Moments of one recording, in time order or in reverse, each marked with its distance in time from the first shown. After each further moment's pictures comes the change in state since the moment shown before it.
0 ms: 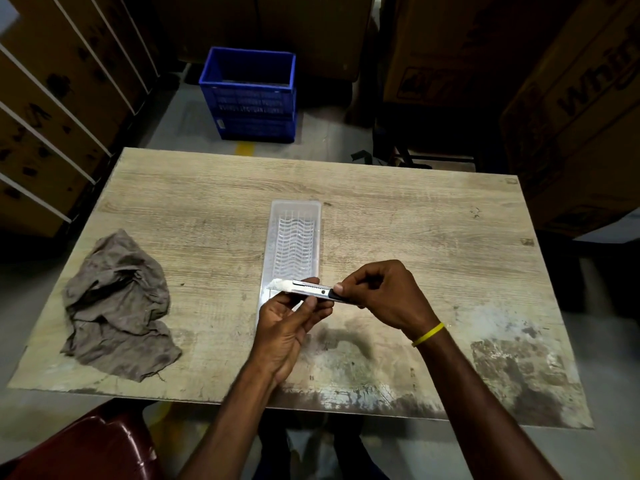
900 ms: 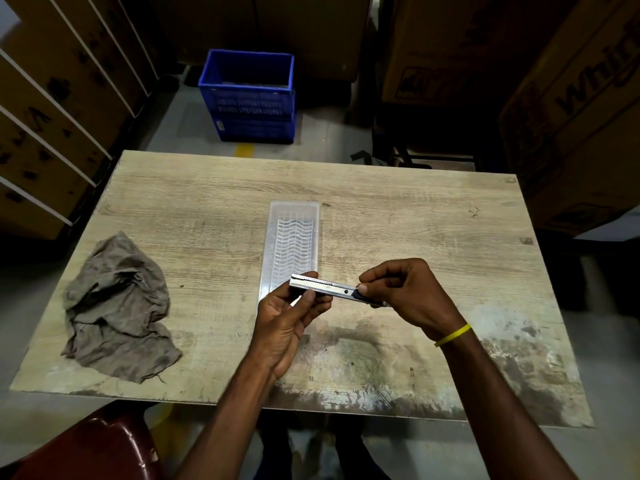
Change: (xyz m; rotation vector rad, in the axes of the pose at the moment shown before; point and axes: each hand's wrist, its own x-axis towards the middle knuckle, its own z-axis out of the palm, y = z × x) left_hand 0.004 0.010 0.007 0.007 -0.008 0.004; right_hand -0.009 0.003 -0.031 0.198 -0.003 0.076
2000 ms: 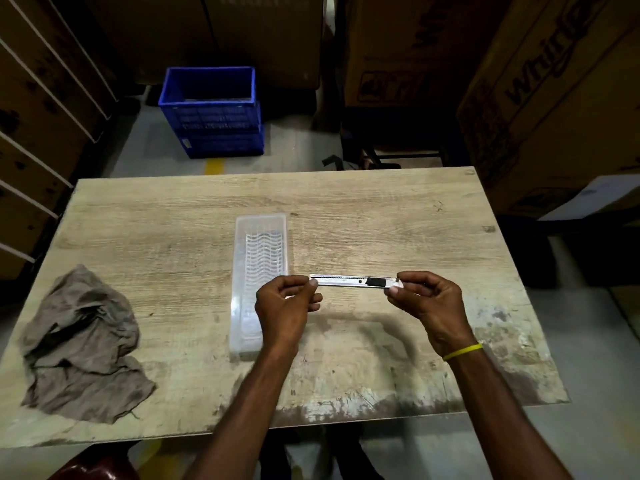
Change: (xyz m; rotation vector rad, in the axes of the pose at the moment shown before) left_hand 0.040 -0.026 0.049 0.524 0.328 0.063; right_hand -0.017 0.069 -0.056 0.577 0.390 0.034
